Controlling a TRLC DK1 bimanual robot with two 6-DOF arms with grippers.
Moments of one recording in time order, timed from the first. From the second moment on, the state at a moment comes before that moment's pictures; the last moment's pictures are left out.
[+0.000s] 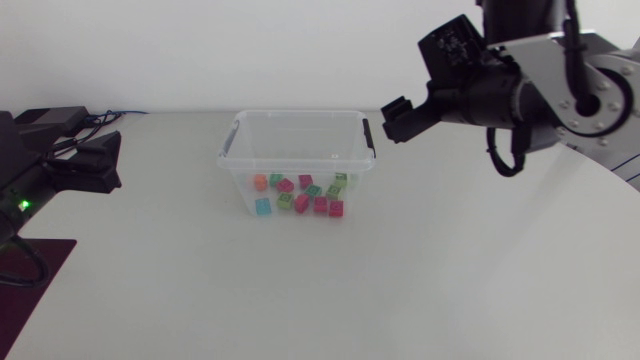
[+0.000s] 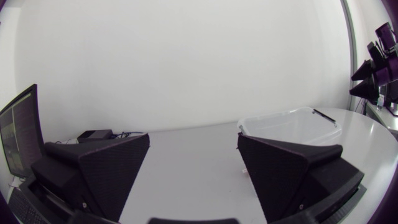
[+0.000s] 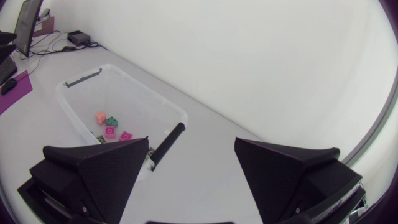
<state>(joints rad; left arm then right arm) -0.03 0.73 0.52 0.09 -0.05 0.14 0.46 1.36 1.10 -0.19 0.23 -0.29</state>
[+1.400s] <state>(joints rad) 0.02 0.15 0.10 0.02 -0.01 0.10 0.03 0.21 0.16 -0.06 0.06 -0.14</state>
